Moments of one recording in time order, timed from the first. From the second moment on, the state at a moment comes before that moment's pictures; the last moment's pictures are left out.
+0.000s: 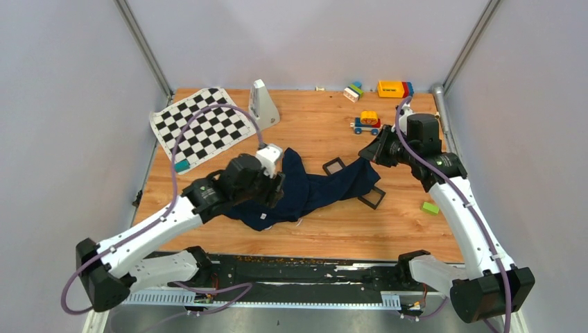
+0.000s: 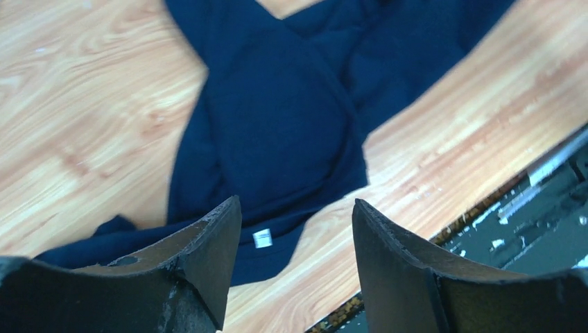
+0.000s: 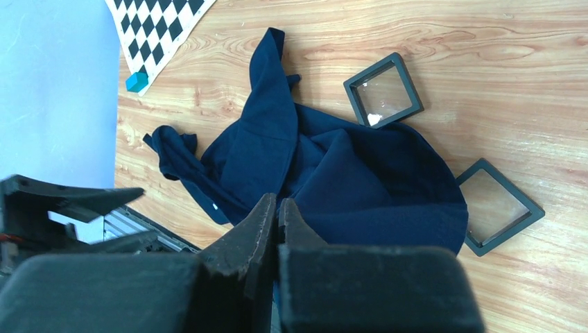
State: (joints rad) left arm -0.81 1.00 0.93 -0.59 -0.09 -0.22; right arm 0.21 1.10 1.13 -0.64 -0.34 0.53
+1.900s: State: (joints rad) left arm -0.33 0.89 1.76 -1.06 -0.33 -0.28; right arm 0.21 0.77 1.52 -0.69 -0.22 0.52
